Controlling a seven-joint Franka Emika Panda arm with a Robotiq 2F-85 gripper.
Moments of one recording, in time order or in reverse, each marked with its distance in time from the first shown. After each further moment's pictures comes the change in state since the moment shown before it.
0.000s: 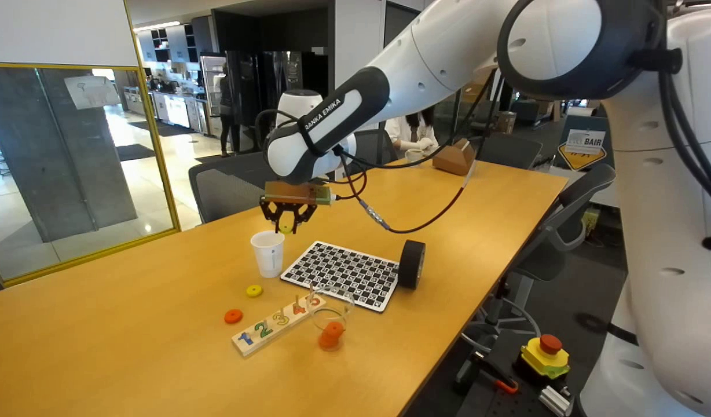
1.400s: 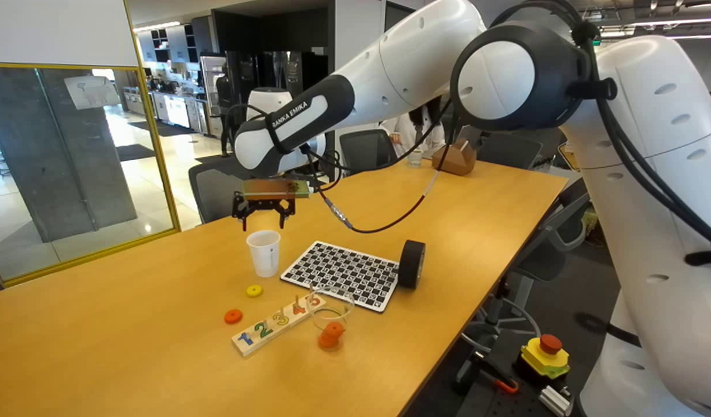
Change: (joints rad) arm 0.039 0.158 0.004 0.269 0.029 -0.156 -0.150
